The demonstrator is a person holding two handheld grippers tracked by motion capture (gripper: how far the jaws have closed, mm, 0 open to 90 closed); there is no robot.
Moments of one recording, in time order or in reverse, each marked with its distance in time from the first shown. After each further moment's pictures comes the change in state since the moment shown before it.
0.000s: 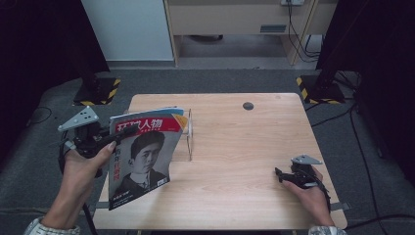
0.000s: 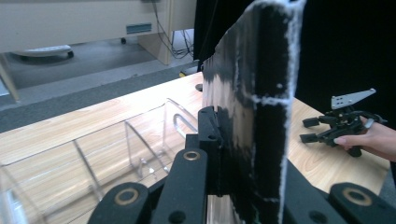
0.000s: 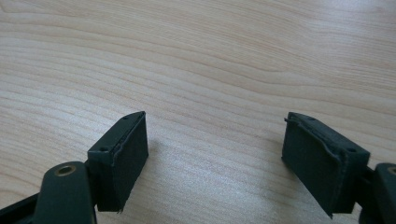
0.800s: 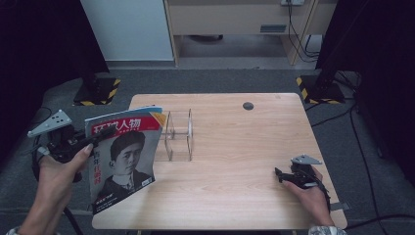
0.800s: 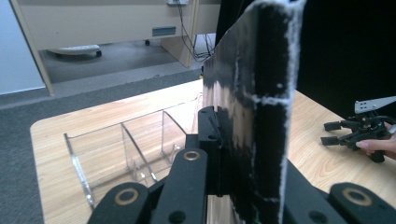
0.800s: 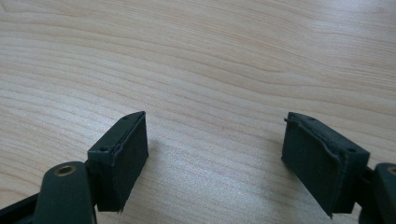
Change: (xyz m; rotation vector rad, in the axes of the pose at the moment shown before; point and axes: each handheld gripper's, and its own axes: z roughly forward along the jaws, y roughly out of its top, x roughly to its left) left arm 0.022 -0.008 -0.040 -0.016 0.083 -0.027; right arm 0.000 0.000 0.000 0.000 0.005 -0.009
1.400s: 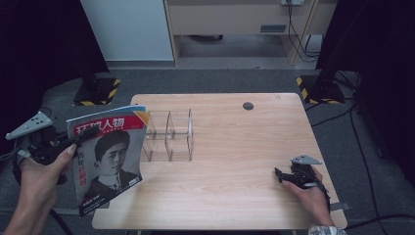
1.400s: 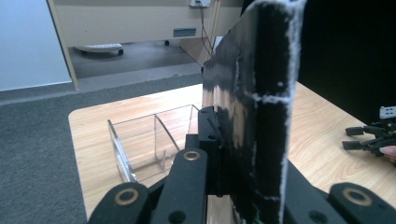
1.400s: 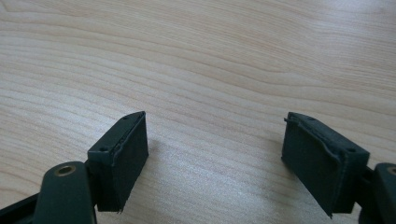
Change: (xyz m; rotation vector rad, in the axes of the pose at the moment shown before) left arm 0.023 -0.004 -0.023 -0.012 0.078 -0.032; right arm 0.000 0.000 0.000 0.001 0.003 -0.003
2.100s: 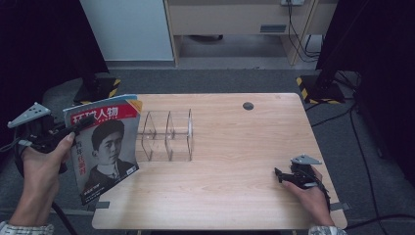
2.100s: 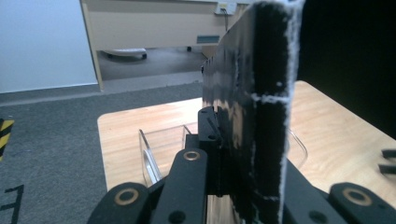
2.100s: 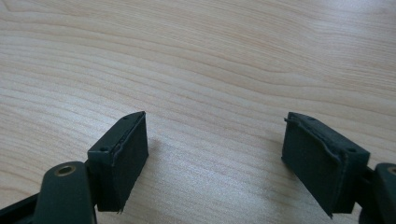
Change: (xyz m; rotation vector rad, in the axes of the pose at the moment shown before) left arm 0.022 0.011 0.014 -0.034 0.097 -0.037; right arm 0.000 0.000 0.000 0.002 0.004 -0.001
